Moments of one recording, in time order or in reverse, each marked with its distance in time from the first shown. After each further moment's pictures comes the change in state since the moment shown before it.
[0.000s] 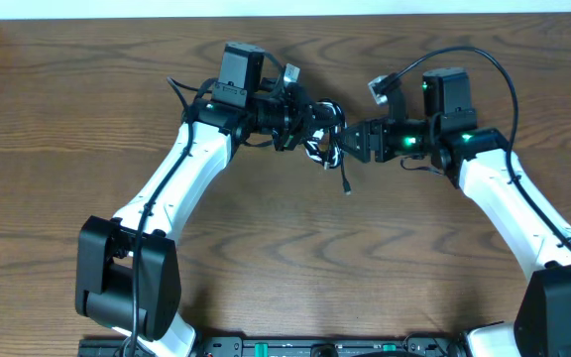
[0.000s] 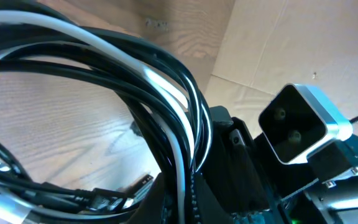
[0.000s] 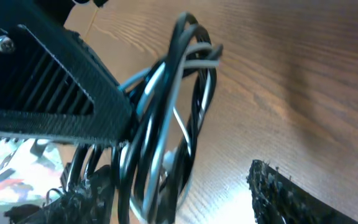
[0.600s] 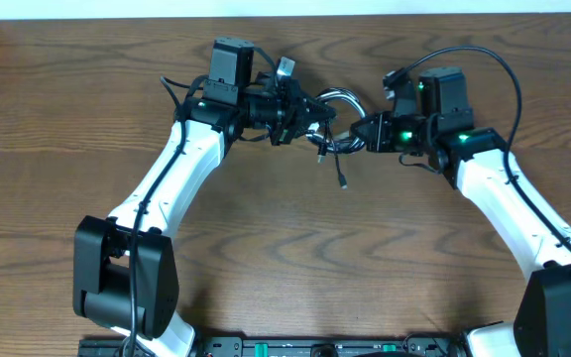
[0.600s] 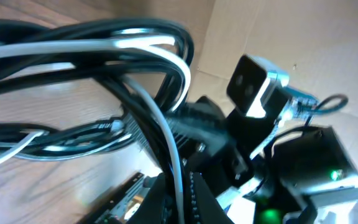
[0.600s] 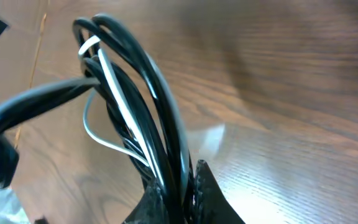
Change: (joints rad) left arm 0.037 0.000 0.000 0.050 0.074 0.012; right arm 0.001 0.002 0.000 0.014 0.246 0.171
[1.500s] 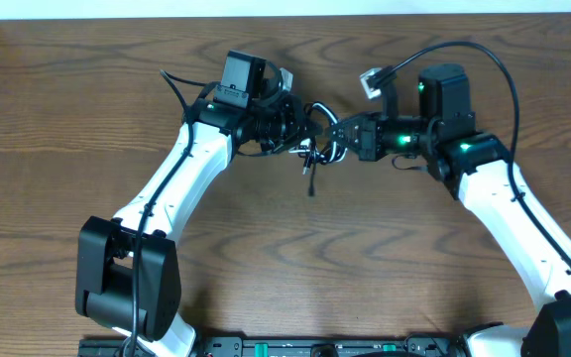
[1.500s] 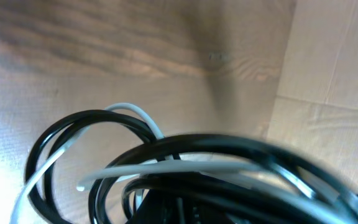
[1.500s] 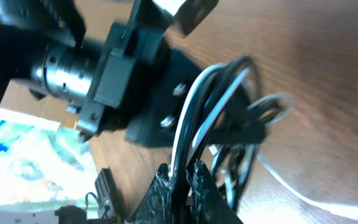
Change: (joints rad) left arm -0.039 0.000 0.000 -0.182 -0.332 0.299; right arm 0.060 -0.085 0.000 0.069 -0.307 -0.028
